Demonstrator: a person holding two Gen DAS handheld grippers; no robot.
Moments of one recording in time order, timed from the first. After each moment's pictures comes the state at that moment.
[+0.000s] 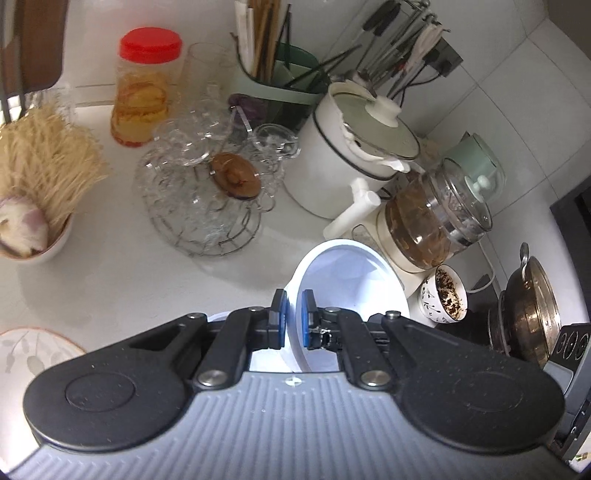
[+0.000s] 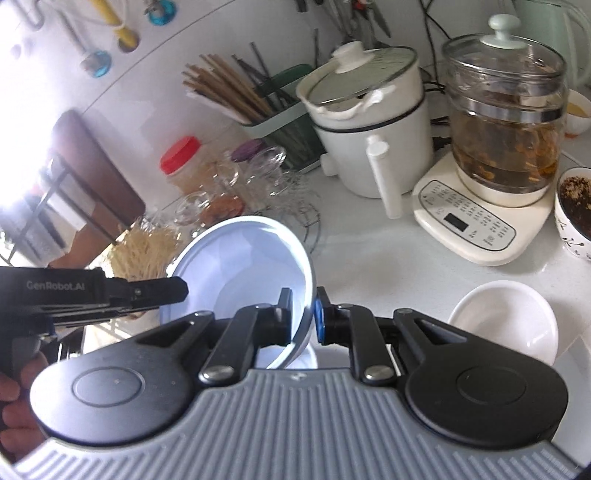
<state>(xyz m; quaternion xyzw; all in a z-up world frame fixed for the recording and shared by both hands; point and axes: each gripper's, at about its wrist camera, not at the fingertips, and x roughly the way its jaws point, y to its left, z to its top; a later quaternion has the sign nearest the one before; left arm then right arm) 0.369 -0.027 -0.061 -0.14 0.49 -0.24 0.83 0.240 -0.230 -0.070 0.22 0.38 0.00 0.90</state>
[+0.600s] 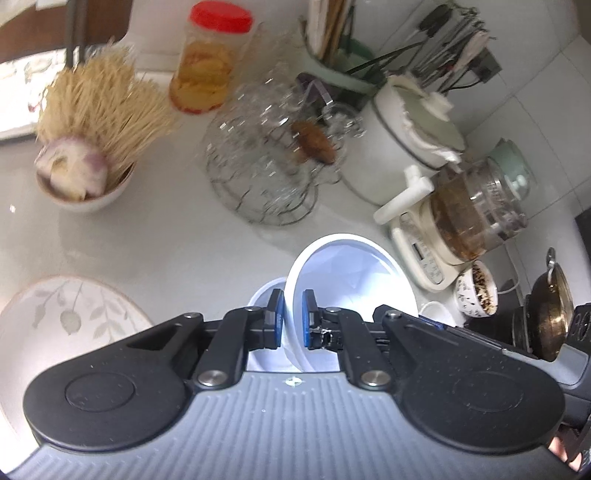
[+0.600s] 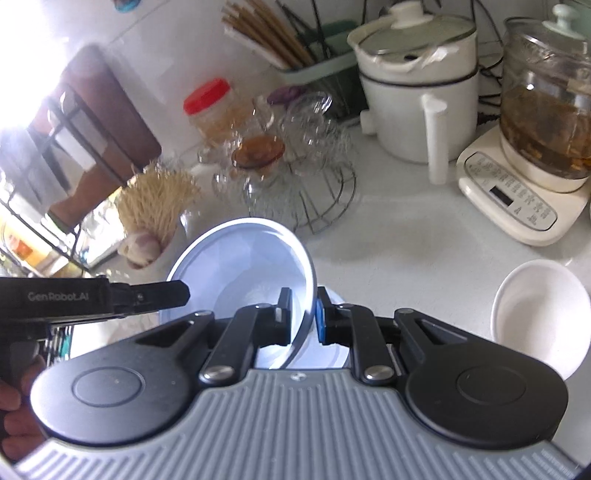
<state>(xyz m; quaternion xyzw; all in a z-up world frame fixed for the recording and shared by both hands) 0.351 0.019 -0.099 -0.15 0.51 -0.19 0.82 0.255 -0.185 -0.091 0.17 0.44 0.04 0.88</state>
